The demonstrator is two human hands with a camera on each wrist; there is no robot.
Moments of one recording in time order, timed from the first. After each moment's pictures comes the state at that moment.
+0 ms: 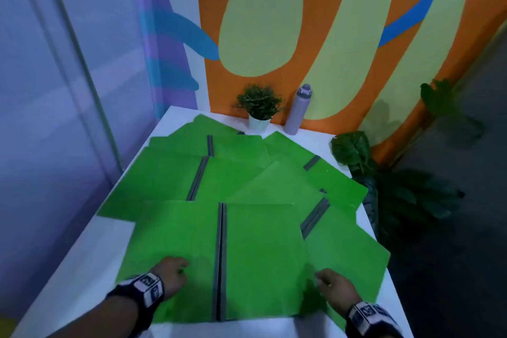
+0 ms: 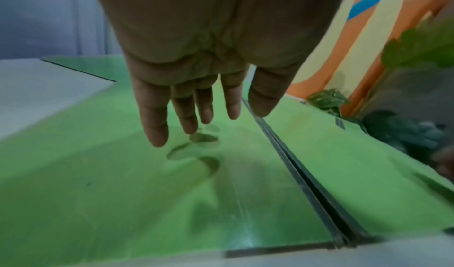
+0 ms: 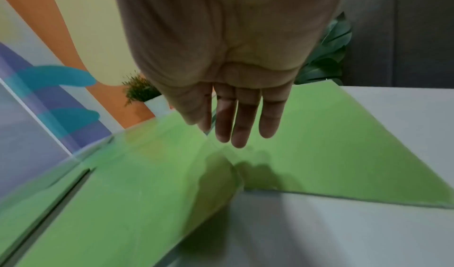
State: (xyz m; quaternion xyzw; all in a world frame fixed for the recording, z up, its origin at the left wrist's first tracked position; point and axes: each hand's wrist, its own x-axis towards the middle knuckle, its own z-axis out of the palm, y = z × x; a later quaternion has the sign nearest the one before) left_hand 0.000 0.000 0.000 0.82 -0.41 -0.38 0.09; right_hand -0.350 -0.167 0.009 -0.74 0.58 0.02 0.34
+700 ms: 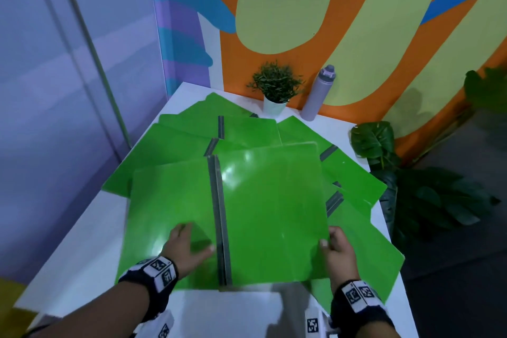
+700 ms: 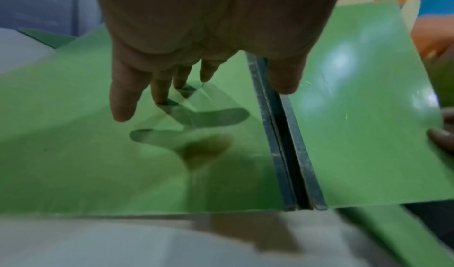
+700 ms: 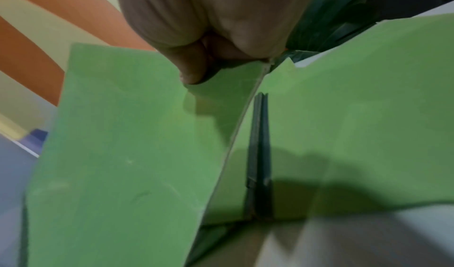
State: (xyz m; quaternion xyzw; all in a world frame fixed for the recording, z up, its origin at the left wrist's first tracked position) left_hand -0.025 -0.024 0.011 0.85 -0.34 -0.35 0.18; right_hand -0.298 -0.191 0.040 -0.59 0.58 -0.27 0.48
